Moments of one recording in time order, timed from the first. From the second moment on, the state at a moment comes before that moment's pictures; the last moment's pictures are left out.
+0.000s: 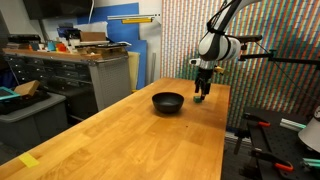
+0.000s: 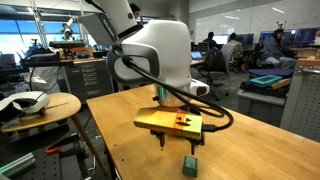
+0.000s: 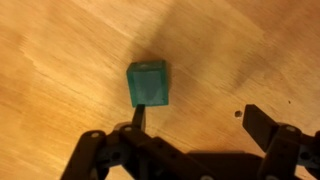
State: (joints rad) arm -0.13 0.30 -0.19 -2.50 0.38 2.86 -1.23
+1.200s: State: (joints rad) arm -0.21 0.41 -0.17 -2.41 0.38 2.87 -1.30
